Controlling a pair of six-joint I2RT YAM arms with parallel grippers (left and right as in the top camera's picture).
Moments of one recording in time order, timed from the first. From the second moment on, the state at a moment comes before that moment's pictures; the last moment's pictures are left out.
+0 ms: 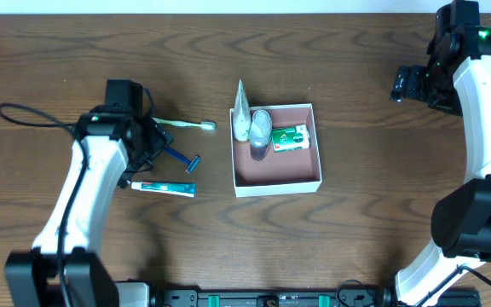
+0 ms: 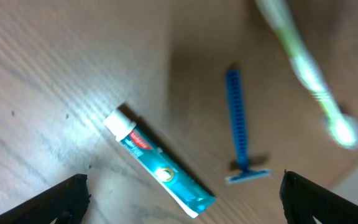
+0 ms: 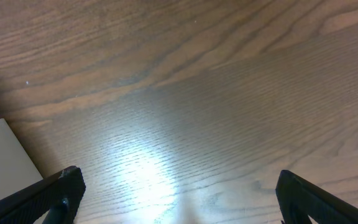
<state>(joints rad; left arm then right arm) -0.02 1.53 1.13 -0.98 -0.08 -0.84 -0.10 1.90 1.86 -1.33 0.12 0.23</state>
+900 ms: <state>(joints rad) -0.02 1.58 0.79 -0.58 0.06 -1.14 -0.10 1.90 1.86 -1.33 0.12 0.23</state>
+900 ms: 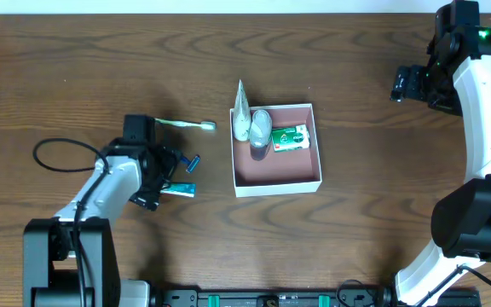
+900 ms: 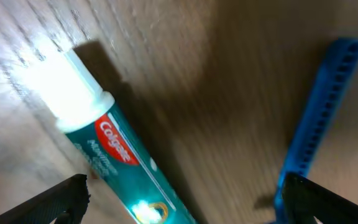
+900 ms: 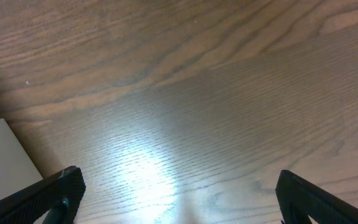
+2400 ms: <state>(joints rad) -0.02 1.29 1.00 -0.81 0.15 -0.48 -0.10 1.90 1.86 -1.33 0.12 0.22</state>
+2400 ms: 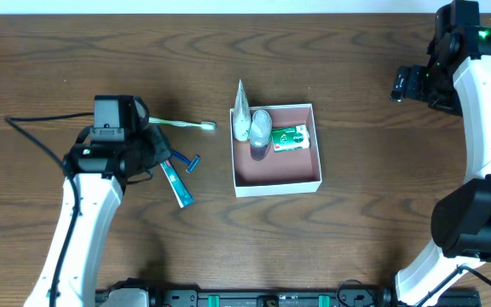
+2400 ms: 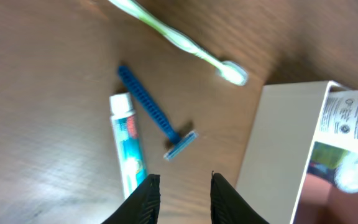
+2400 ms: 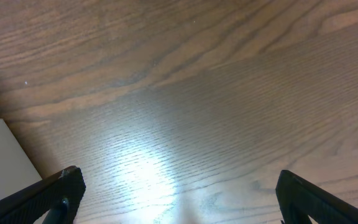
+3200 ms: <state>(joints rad) -0.02 1.75 0.99 -0.76 0.07 -0.59 -0.10 1.90 1.86 -1.33 0.12 0.23</state>
